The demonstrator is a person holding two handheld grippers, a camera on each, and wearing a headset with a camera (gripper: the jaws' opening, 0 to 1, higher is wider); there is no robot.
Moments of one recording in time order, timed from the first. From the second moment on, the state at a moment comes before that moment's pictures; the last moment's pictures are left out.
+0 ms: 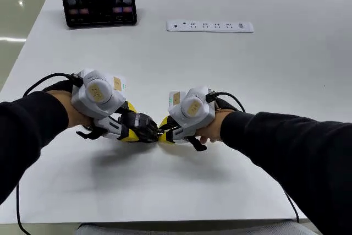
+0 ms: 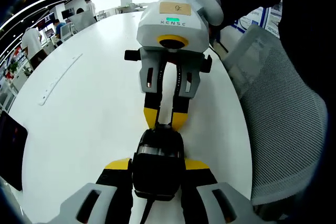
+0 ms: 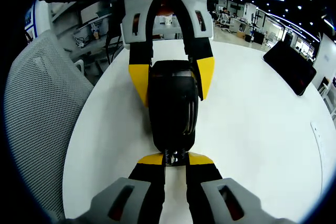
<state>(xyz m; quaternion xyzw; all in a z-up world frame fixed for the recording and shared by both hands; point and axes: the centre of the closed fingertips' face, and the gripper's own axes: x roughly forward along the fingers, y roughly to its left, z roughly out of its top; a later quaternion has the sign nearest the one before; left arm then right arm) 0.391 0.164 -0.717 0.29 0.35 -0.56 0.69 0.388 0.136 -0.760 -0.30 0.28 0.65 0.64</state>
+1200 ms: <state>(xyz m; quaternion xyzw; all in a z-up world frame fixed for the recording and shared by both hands) 0.392 0.164 -0.716 0.29 0.35 -0.54 0.70 0.392 0.102 -0.760 -0.30 0.30 0.64 0.65</state>
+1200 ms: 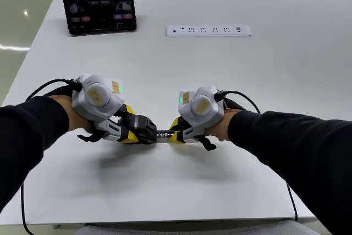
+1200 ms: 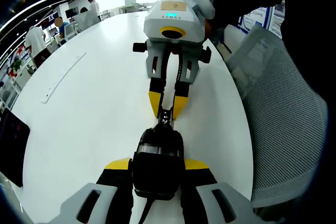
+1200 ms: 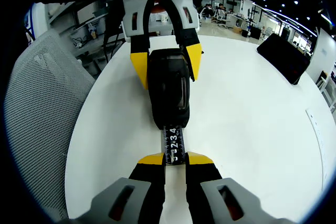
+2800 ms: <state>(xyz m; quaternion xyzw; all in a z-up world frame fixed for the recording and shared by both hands) 0.392 0.163 -0.717 0.29 0.36 -0.53 0.71 0.393 0.053 -0.759 -0.29 0.32 0.62 0.66</state>
